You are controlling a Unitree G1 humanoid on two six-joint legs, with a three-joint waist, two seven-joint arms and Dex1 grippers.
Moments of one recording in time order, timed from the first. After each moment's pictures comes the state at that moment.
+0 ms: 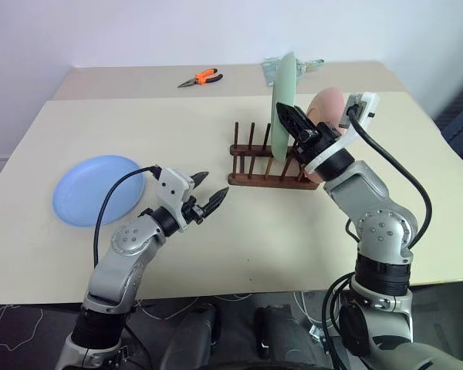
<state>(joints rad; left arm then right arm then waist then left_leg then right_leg) -0.17 0.34 -0.09 -0.38 -0.32 0.38 -0.49 -0.54 -0.18 -0.22 -0.28 0.88 0.69 0.18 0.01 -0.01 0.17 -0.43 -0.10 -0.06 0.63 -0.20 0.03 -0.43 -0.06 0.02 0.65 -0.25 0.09</state>
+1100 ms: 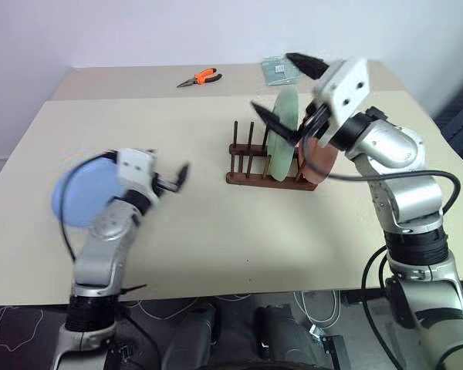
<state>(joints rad) -0.28 0.31 0.24 -0.25 -0.22 0.50 -0.09 -0.72 -0.55 0.17 -0.23 0.15 0.18 0.64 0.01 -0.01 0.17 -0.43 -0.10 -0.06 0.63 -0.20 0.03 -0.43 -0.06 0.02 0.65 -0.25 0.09</state>
